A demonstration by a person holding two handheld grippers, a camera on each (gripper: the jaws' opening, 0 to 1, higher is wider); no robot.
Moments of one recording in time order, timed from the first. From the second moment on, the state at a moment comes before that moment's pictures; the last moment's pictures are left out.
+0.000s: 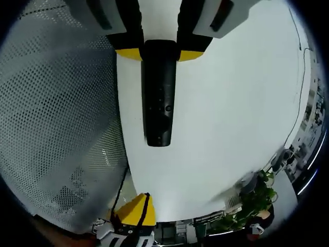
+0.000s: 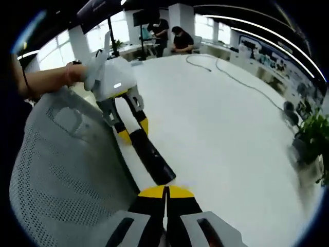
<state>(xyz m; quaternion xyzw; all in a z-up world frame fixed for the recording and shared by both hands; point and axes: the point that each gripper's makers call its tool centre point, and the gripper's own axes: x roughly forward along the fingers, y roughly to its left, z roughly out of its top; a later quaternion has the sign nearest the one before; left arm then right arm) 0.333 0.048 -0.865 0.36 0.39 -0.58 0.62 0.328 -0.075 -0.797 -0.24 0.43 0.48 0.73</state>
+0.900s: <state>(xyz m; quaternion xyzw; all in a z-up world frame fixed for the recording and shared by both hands) 0.332 0.047 -0.865 0.36 0.38 -0.59 0.62 0.336 -0.055 -0.854 -0.32 0.46 0.50 0.66</state>
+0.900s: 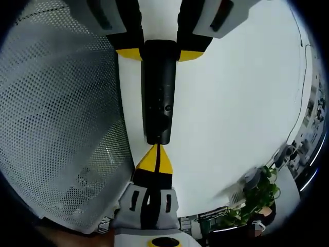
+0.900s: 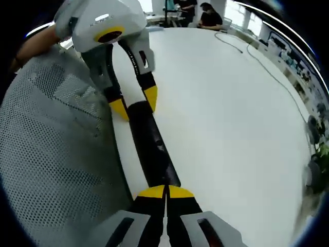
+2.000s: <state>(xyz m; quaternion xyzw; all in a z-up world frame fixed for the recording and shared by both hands) 0.332 0.047 -0.864 0.35 0.38 -0.59 0.62 0.339 -0.039 -0.845 -0.28 0.44 0.51 0.68</state>
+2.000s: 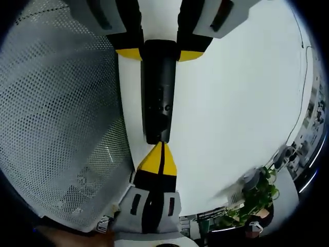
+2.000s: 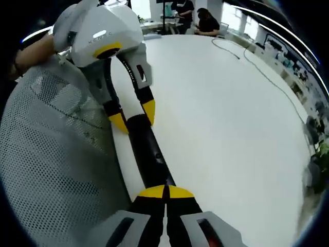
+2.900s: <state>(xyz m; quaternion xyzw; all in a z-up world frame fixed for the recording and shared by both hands) 0.332 0.047 -0.864 0.34 0.38 -0.58 0.63 0.333 -0.040 -0.854 -0.29 0.46 0.50 0.67</state>
